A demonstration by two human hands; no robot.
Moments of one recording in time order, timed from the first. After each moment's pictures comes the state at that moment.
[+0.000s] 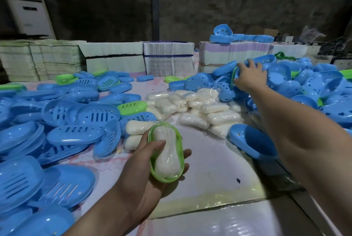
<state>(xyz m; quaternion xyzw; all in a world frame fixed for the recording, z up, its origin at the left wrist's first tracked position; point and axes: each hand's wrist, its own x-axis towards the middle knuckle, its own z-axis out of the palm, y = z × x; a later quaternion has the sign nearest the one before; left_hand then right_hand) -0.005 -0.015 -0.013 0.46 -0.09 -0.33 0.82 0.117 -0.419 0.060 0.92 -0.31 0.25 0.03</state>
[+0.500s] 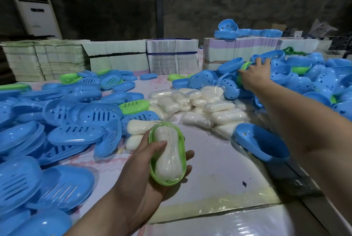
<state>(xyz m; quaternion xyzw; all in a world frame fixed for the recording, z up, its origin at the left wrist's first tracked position) -0.005 -0.015 -0.012 0.45 -0.08 -0.32 0.83 0.127 -0.418 0.062 0.88 -0.31 0.10 0.34</state>
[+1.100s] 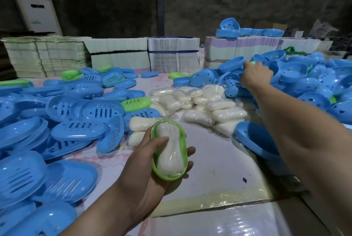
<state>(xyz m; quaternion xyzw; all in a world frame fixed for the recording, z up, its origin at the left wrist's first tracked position) -0.004 -0.015 -0.012 0.44 -0.08 -0.31 0.83 0.128 -0.412 0.053 0.90 -0.33 0.28 0.08</state>
